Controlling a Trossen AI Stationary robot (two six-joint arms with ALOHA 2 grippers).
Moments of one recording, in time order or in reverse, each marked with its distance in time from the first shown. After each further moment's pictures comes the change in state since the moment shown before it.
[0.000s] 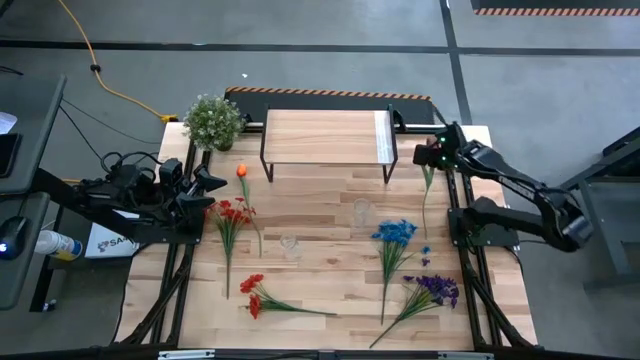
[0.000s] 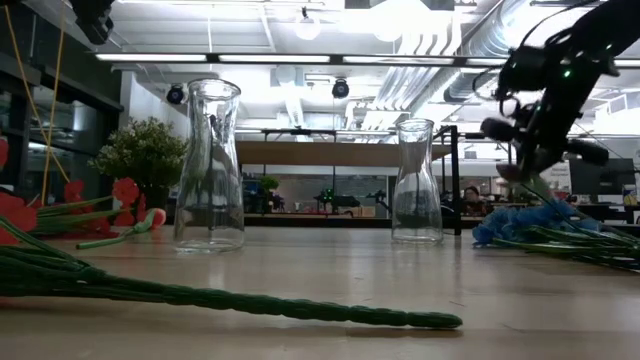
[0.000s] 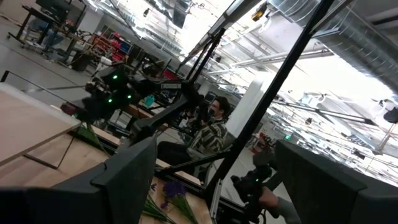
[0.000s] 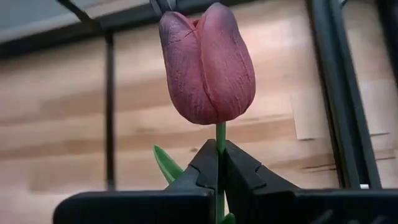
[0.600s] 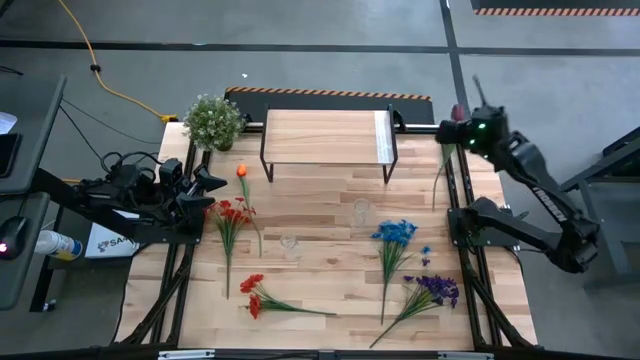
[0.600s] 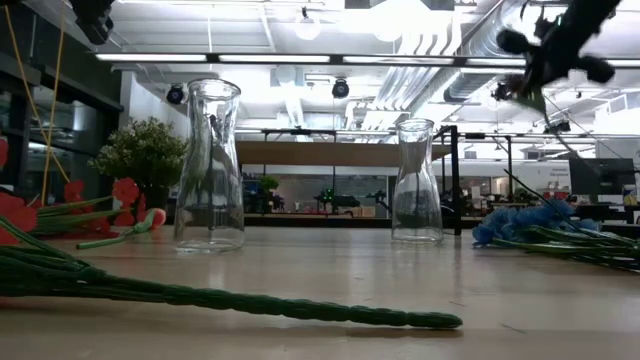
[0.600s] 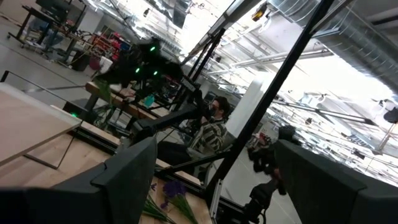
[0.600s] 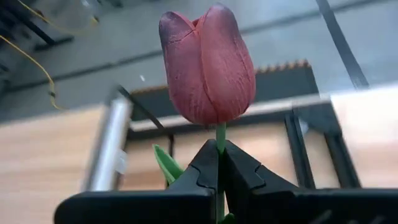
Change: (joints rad) left arm 0.000 0.000 0.000 0.000 0.000 0.000; right arm 0.000 -0.202 0.385 -0.242 0.130 -0.110
